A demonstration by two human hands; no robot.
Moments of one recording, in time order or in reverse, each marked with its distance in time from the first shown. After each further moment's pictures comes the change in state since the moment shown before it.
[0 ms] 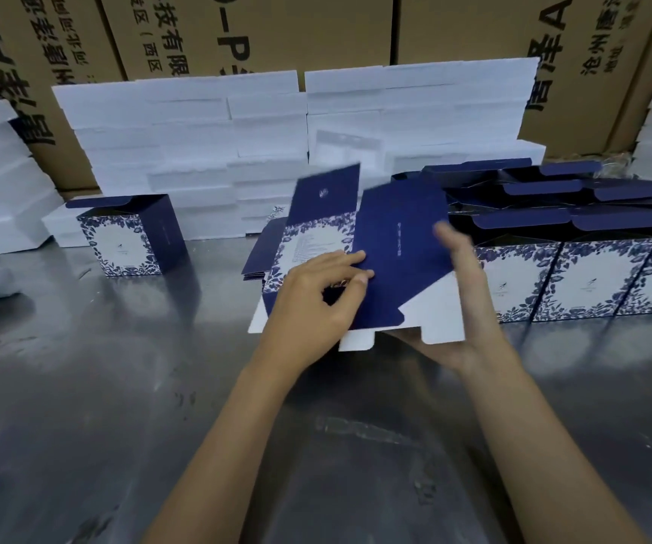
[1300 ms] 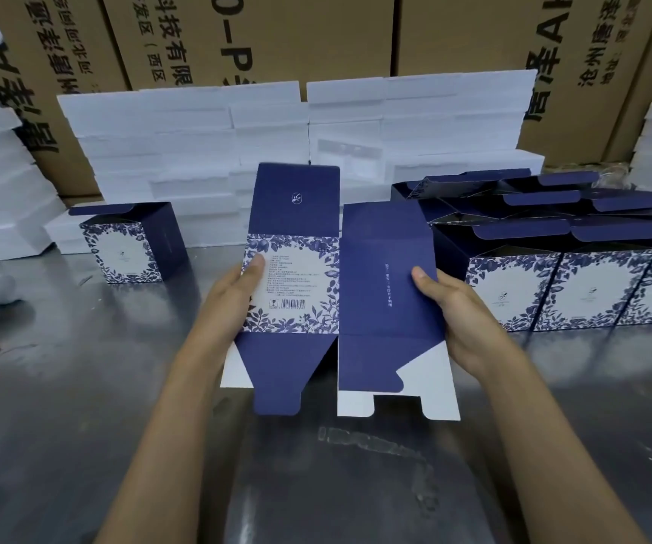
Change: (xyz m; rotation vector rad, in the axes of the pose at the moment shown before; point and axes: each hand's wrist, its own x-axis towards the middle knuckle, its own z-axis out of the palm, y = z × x) left_hand 0.010 -0.040 -0.067 -0.516 0.134 -0.595; right_hand 0.014 -0.002 -0.028 -0.360 0.158 -0.083
